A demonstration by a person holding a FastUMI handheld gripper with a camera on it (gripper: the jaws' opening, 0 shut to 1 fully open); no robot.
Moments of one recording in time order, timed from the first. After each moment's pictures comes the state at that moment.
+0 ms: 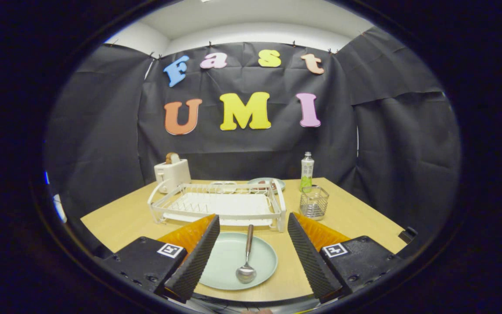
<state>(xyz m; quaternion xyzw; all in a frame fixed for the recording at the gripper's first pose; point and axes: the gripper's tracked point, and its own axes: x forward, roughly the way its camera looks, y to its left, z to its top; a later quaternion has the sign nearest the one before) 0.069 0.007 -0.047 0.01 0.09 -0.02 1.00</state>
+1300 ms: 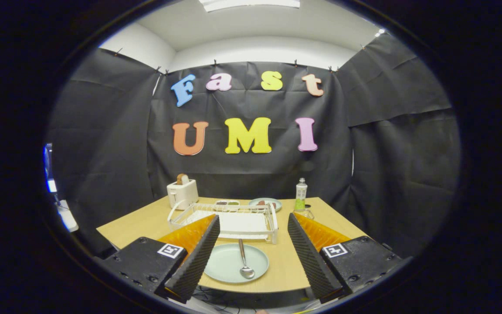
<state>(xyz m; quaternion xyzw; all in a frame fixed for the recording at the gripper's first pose) -0.018 0.006 0.035 -0.01 0.05 -0.01 1.00</state>
